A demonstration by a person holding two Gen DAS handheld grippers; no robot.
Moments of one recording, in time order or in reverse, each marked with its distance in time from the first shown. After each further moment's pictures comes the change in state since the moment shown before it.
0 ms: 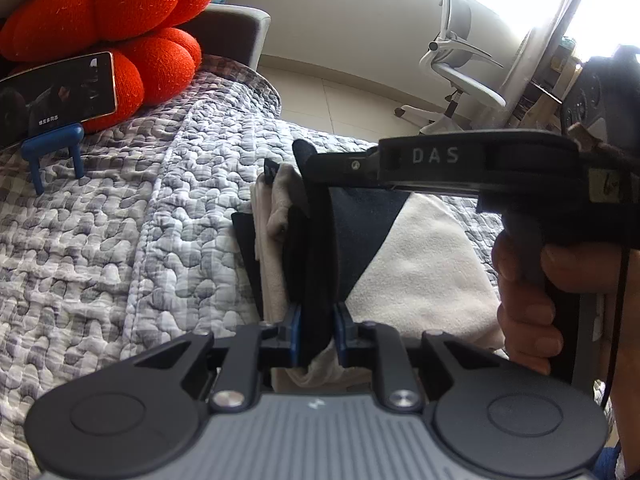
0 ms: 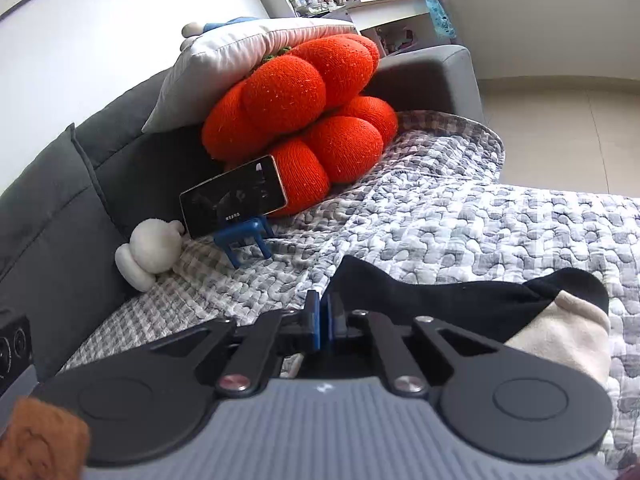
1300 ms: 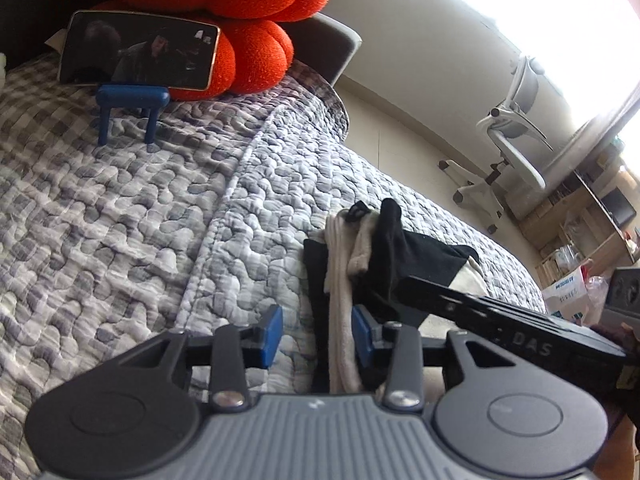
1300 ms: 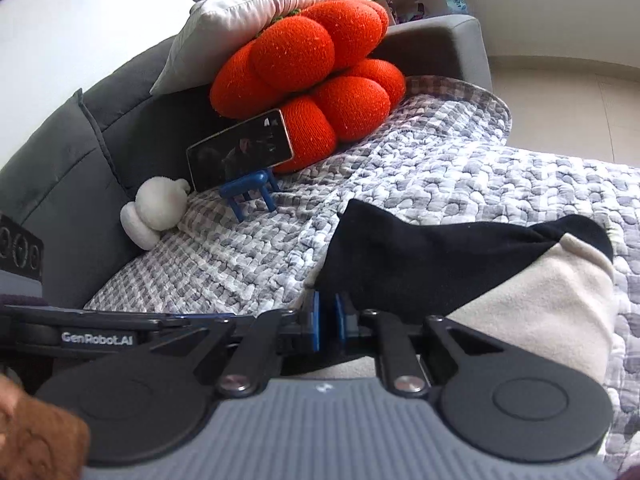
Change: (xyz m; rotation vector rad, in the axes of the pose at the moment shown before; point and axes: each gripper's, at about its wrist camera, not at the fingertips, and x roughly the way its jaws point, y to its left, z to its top) left arm -0.010 0.054 0.009 -0.319 -0.063 0.020; right arm -0.014 0.000 -0.021 -0.014 0.065 0.054
